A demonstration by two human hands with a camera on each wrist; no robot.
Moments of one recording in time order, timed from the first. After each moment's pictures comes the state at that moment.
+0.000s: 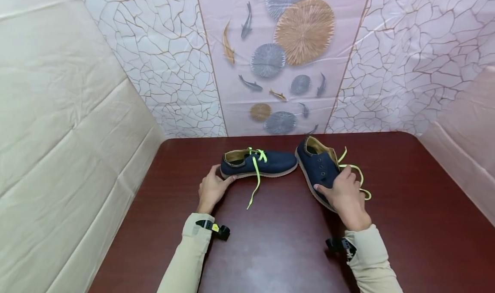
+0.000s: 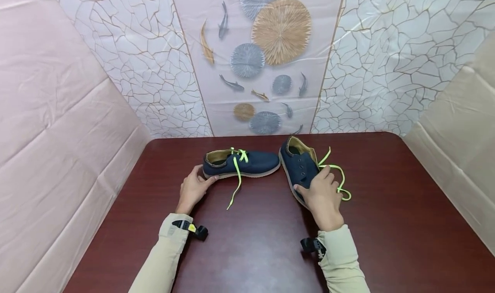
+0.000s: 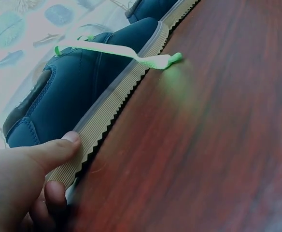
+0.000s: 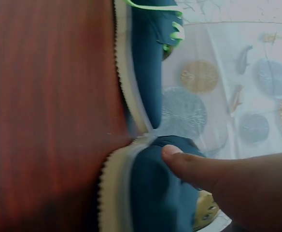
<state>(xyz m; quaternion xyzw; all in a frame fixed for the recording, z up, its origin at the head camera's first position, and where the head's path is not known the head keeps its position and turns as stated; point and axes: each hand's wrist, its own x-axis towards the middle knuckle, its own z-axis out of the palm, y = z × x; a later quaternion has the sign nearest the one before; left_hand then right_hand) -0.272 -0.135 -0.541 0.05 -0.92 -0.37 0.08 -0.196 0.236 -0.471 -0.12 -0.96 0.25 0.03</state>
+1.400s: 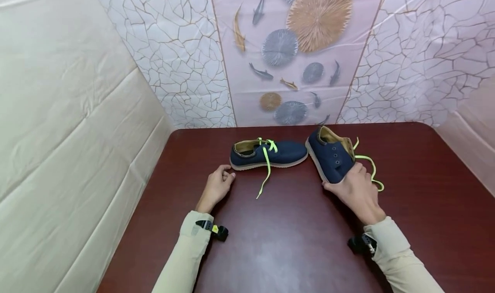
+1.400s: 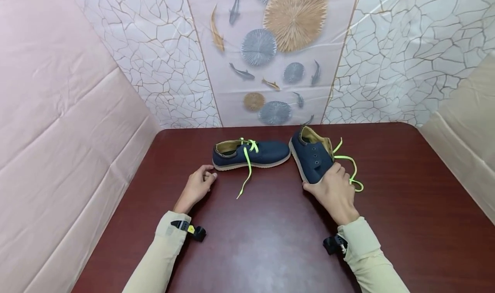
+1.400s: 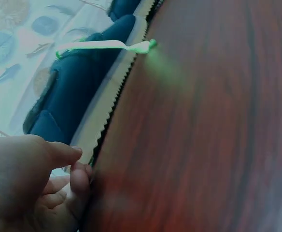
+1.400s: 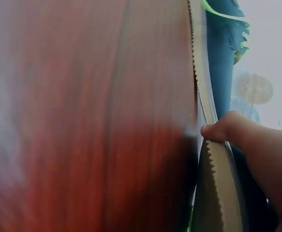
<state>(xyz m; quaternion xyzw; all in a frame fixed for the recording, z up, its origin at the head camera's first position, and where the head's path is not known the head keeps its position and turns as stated) -0.254 -0.158 -0.528 -0.04 -0.89 -0.45 0.00 -0.205 0.244 -0.504 -0.08 -0.96 0.22 0.16</state>
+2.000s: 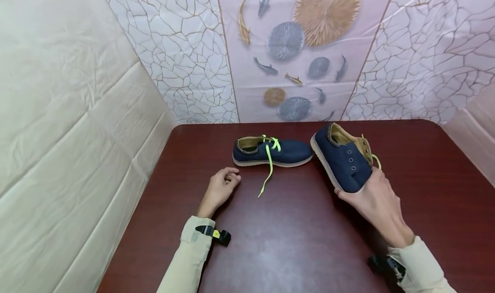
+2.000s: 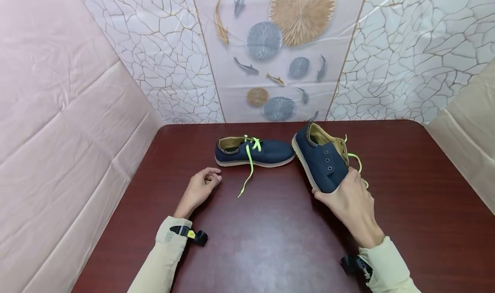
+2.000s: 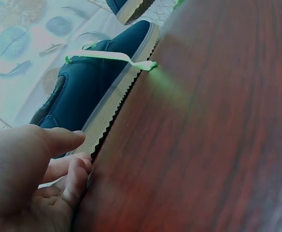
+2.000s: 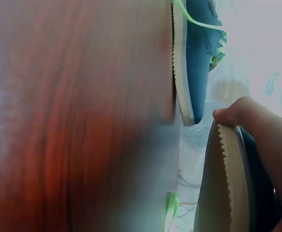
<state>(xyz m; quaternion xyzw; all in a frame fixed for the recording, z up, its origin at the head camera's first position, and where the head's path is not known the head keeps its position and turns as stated) -0.232 -0.159 -0.535 -0.07 -0.88 -0.46 0.04 -0.166 0.254 -0.489 -0.09 -0.95 0.27 0.12</state>
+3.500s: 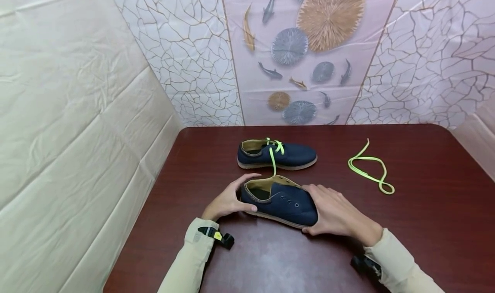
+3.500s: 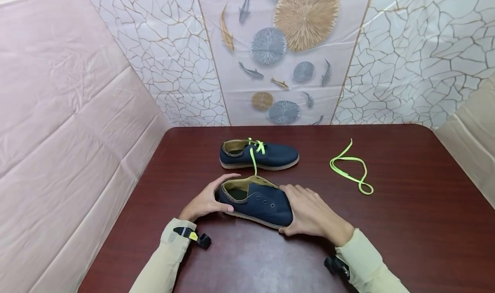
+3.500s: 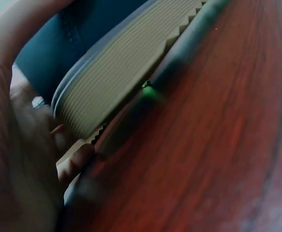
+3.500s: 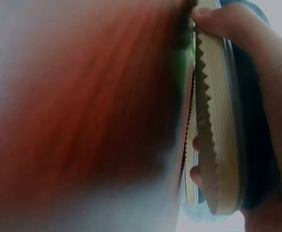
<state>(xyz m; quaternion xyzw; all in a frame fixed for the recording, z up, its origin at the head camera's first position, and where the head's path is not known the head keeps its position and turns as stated) -0.220 -0.161 -0.538 -0.29 -0.79 -0.53 -0.10 -0.169 0.187 -0.501 0.32 -0.93 0.17 0.08</state>
